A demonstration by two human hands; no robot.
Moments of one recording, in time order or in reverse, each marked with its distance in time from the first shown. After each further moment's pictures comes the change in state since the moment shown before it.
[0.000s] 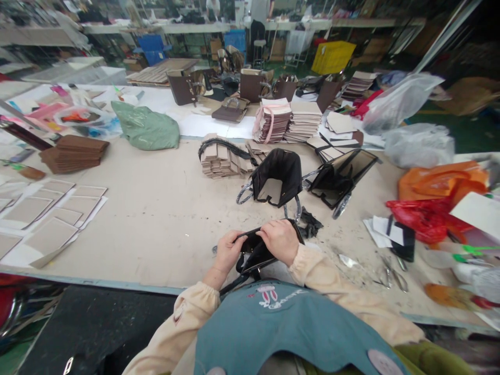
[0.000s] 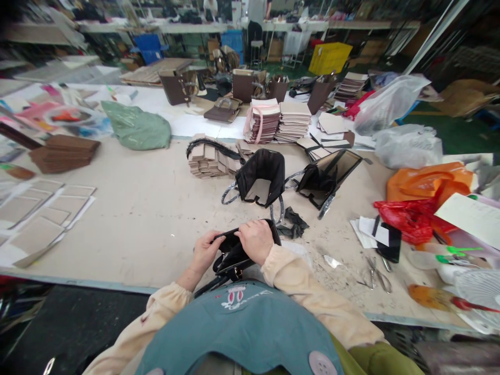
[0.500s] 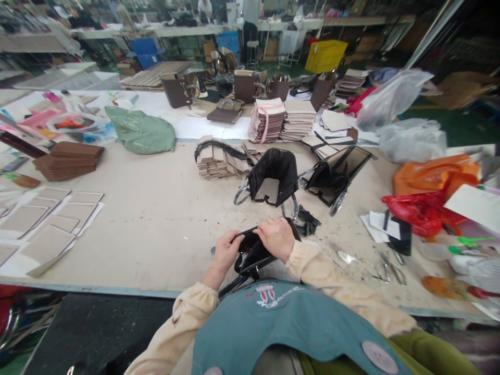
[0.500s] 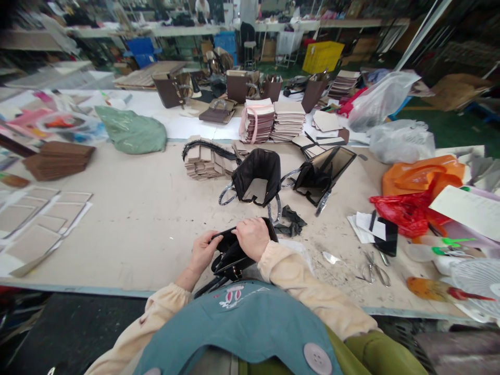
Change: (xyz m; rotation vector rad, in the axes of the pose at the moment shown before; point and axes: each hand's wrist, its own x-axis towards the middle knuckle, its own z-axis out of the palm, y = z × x) left_hand 0.004 -0.002 -0.002 0.022 -0.007 -0.008; right_hand 0.006 -0.001 0.001 -0.019 -0.001 0.030
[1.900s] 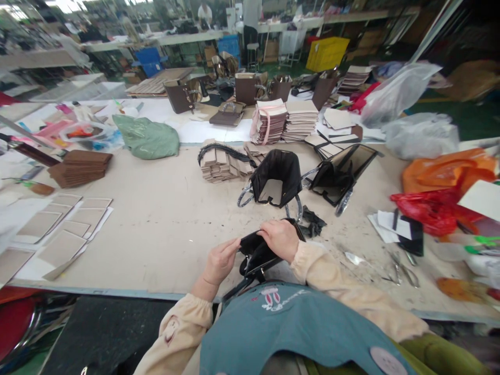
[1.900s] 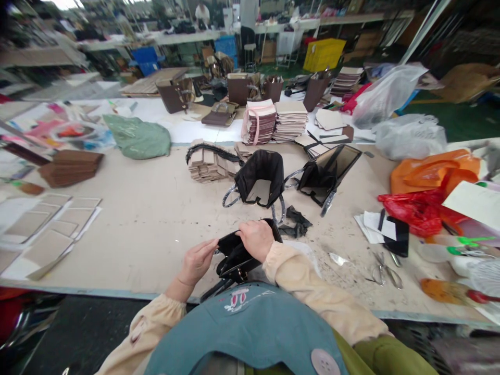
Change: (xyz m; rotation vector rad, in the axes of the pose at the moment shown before) left_hand -0.020 -0.020 -0.036 0.332 -0.035 0.462; right_hand 0.003 0.001 0.001 0.034 -0.046 0.002
